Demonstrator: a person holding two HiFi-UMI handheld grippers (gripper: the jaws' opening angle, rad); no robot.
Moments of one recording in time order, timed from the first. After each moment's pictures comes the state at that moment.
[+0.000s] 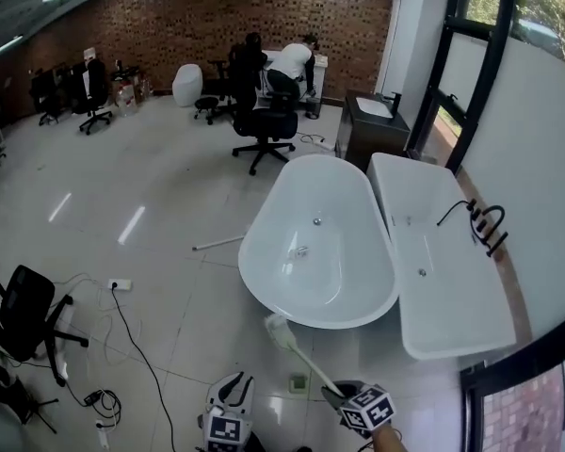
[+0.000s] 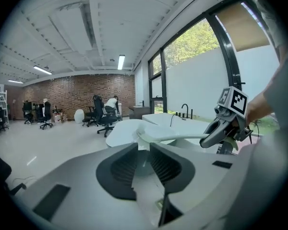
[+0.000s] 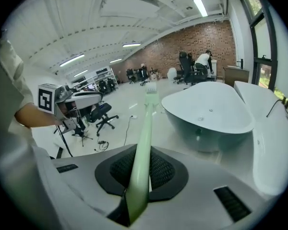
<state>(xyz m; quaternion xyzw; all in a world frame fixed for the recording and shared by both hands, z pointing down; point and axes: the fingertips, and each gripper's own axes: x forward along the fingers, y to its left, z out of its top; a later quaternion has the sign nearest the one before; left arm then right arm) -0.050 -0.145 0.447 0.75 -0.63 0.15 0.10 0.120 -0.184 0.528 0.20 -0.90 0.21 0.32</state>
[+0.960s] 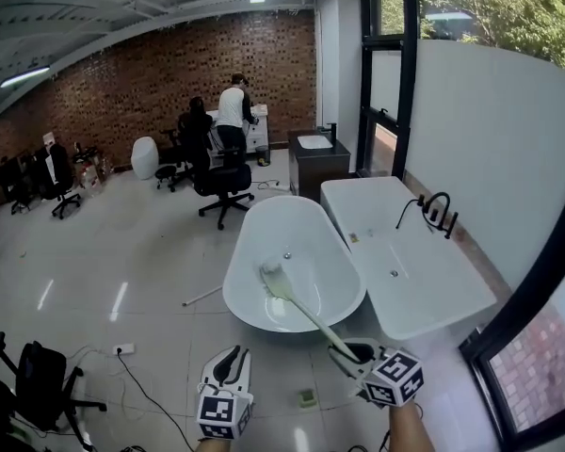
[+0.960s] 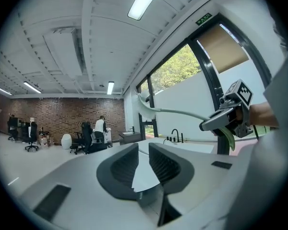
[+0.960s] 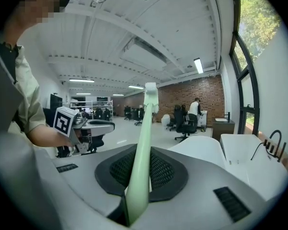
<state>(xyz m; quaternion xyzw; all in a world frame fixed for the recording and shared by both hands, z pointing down) 0.033 -0.037 0.222 0.80 -0.60 0.07 -0.02 0.204 -0.057 0.219 0.28 -0.95 0.04 0.10</state>
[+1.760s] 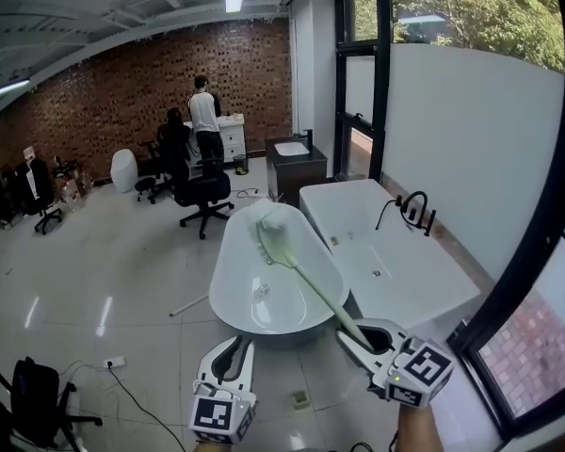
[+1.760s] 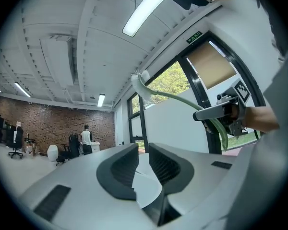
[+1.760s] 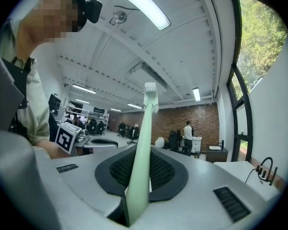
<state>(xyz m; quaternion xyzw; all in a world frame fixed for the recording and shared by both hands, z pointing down) 0.088 0.005 0.133 0.84 -0.54 0.01 -0.09 0.243 0.008 0.092 0.32 -0.95 -0.05 -0.01</state>
